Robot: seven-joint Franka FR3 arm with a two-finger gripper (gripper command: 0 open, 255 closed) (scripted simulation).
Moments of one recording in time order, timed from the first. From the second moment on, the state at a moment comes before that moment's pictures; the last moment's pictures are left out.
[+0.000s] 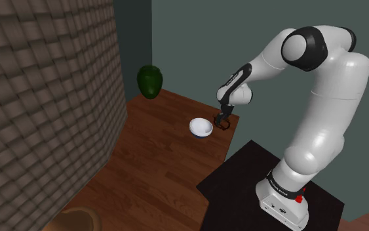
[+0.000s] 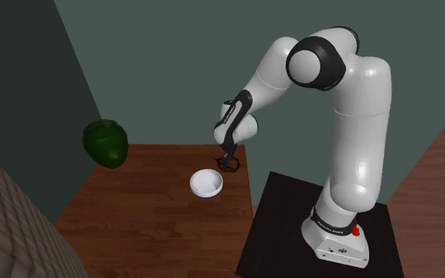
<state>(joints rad) -0.15 0.28 -0.21 -2.45 0.23 2.71 -0.63</state>
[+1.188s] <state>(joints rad) -0.15 0.32 -0.20 -2.44 0.25 2.74 -0.65</state>
